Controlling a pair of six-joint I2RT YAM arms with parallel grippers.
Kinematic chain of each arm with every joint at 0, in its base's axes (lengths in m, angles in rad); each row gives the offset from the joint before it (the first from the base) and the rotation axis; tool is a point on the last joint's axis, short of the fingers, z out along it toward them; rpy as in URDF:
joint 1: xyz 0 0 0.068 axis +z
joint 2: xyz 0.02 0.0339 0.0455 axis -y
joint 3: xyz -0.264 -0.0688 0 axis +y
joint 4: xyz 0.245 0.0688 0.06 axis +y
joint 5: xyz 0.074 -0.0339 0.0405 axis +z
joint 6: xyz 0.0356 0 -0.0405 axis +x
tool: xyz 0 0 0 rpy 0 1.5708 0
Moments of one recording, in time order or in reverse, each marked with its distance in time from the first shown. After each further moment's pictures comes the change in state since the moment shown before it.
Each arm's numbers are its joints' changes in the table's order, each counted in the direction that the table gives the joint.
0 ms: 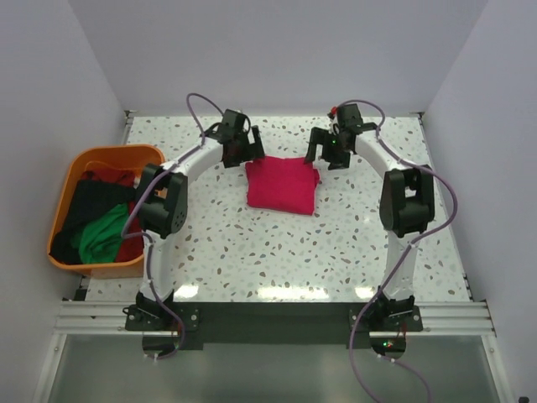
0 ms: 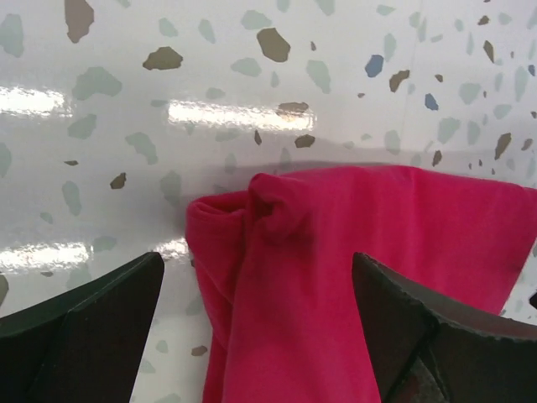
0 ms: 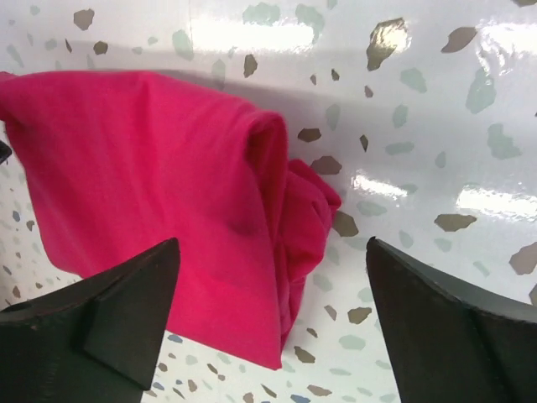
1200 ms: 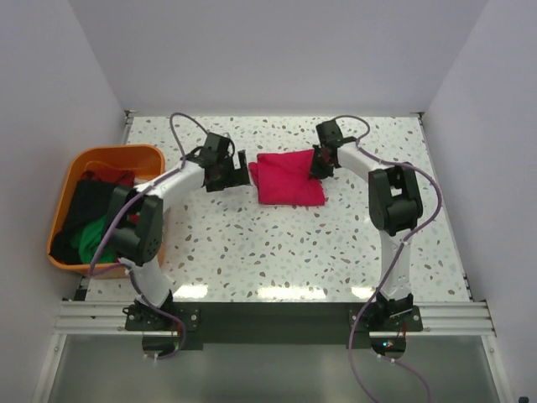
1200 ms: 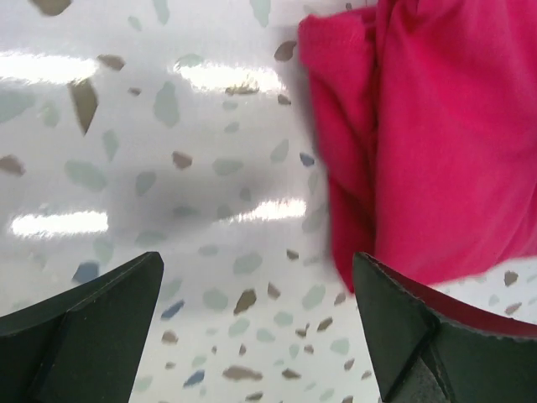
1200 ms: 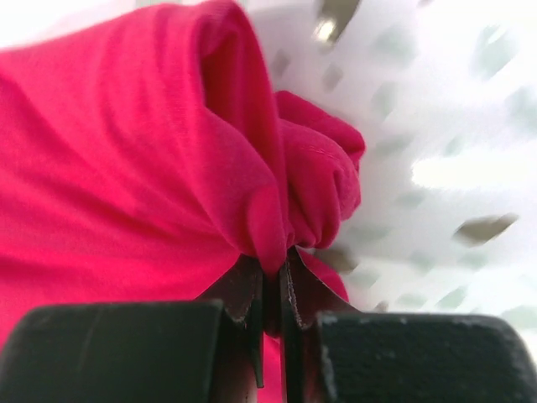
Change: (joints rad) left arm 0.022 0.266 0.415 -0.049 -0.011 0.072; right arm 0.108 -0.048 0.129 -0.120 -0.246 0.161
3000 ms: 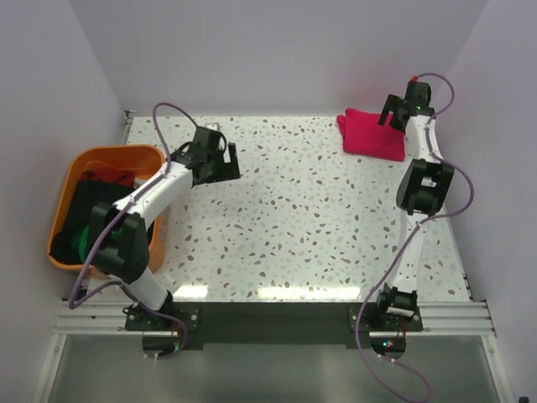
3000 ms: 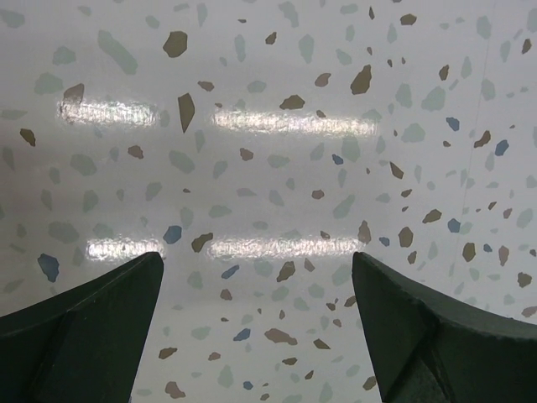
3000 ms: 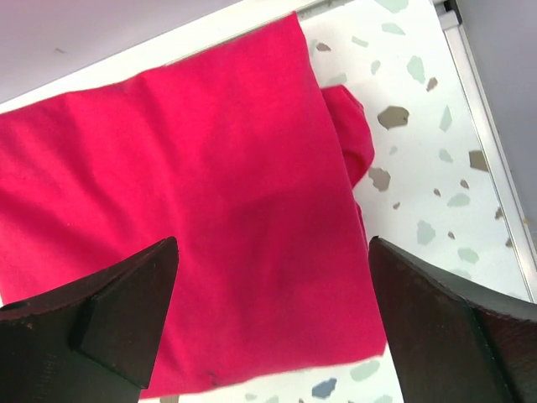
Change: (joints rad) left arm 0.008 0.214 0.047 0.108 0.145 0.062; right arm -0.496 -0.401 -0.817 0.070 -0.106 -0.346
